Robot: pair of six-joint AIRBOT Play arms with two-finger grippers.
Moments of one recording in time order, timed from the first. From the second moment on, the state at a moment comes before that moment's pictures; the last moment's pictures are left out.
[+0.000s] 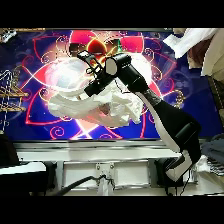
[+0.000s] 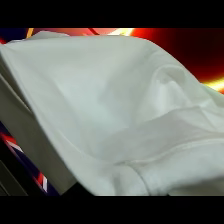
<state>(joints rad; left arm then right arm) 0.70 -1.50 1.36 1.61 -0.94 -1.25 0.66 -1.79 1.92 -1.24 1.32 1.39</state>
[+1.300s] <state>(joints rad) 0.70 -1.59 1.36 1.64 -0.84 -1.25 0.66 -1.79 1.92 -1.24 1.32 1.39</state>
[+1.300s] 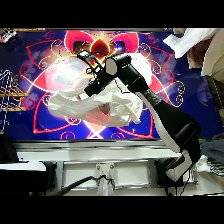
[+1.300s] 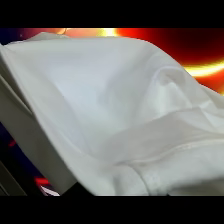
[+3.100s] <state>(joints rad) 0.62 -1.51 1.36 1.64 -0.80 -1.15 0.66 -1.79 1.92 -1.24 1.28 1.39</state>
